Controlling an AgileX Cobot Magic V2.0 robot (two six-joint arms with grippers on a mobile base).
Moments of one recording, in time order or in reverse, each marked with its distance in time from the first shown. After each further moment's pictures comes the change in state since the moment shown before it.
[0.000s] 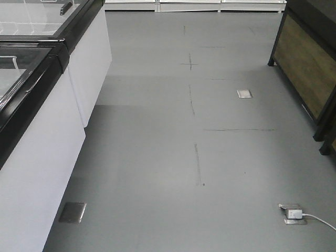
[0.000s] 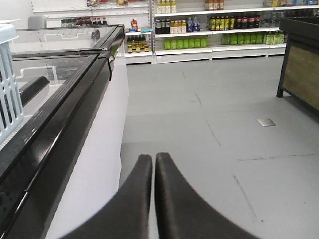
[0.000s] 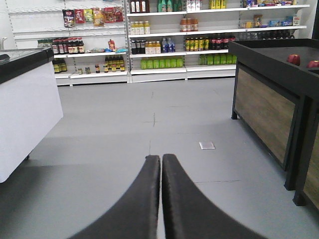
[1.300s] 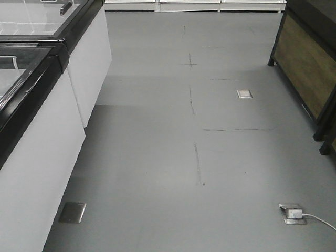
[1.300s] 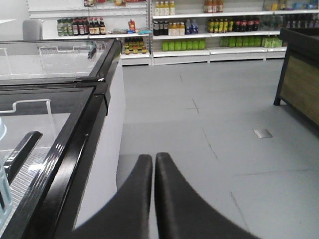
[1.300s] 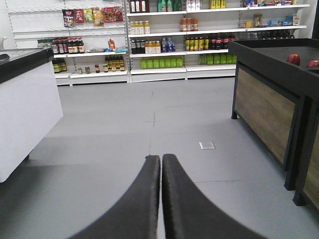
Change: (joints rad) left arm -0.022 0.692 -0.504 -0.071 -0.158 0.065; right arm 0.000 0.000 0.000 0.000 0.000 0.000
